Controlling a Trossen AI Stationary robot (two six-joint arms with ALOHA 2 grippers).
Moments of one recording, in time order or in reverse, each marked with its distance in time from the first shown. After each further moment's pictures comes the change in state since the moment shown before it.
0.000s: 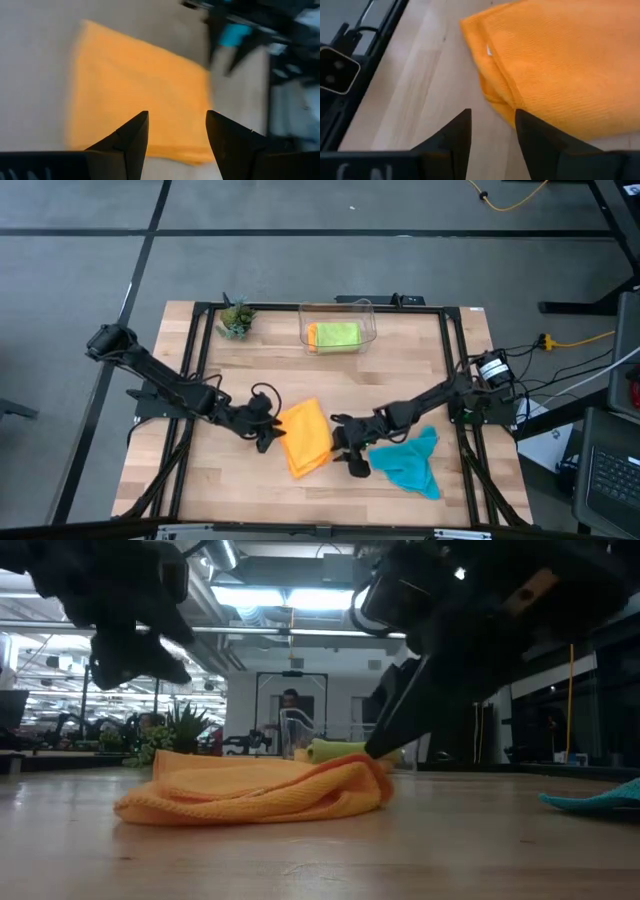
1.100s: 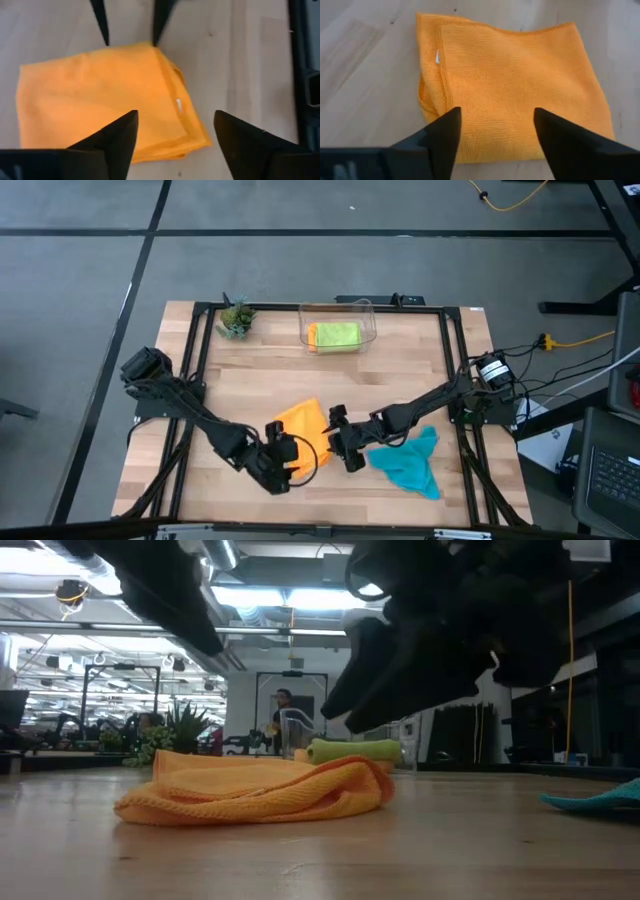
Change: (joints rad) left arm -0.171 0.451 0.607 -0.490 -0.116 0.287; right arm 0.035 0.002 0.105 -0.136 0.333 -0.451
